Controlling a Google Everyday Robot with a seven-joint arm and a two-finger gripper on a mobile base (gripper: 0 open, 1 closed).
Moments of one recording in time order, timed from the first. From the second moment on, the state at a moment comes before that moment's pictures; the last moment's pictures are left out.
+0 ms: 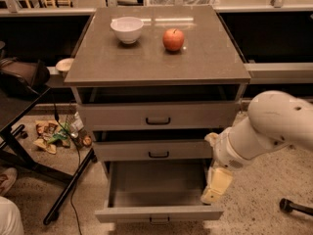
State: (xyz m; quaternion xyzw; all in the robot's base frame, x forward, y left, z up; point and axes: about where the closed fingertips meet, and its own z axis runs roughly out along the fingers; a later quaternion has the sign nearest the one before) arm 0.422 -0.142 0.694 -0.61 0.77 0.13 0.17
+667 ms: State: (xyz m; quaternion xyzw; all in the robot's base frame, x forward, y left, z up) arm 0.423 -0.135 0.636 -0.59 0.77 0.18 0.17
